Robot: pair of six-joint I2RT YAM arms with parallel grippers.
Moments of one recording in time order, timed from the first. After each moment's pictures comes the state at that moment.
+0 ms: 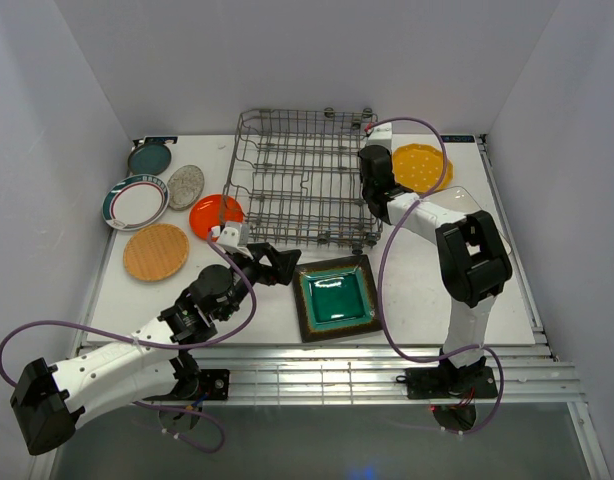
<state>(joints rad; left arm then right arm) -0.92 0.80 0.45 0.31 -0.38 -0.45 0.47 1.91 1.32 0.28 0.56 0.04</state>
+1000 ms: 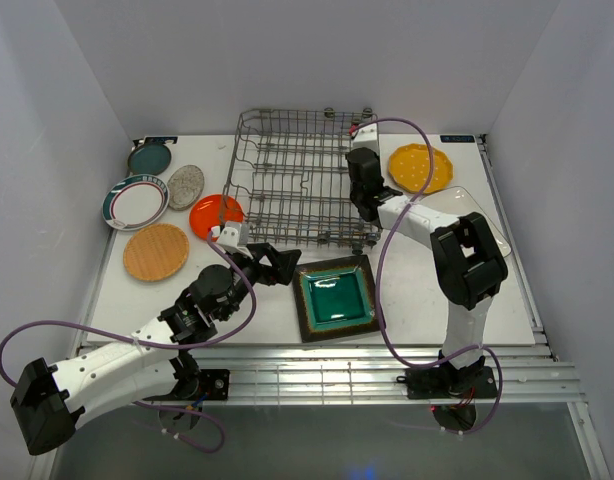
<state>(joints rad) -0.92 0.80 0.45 0.31 -0.38 -0.46 0.54 1.91 1.33 0.30 0.63 -0.04</state>
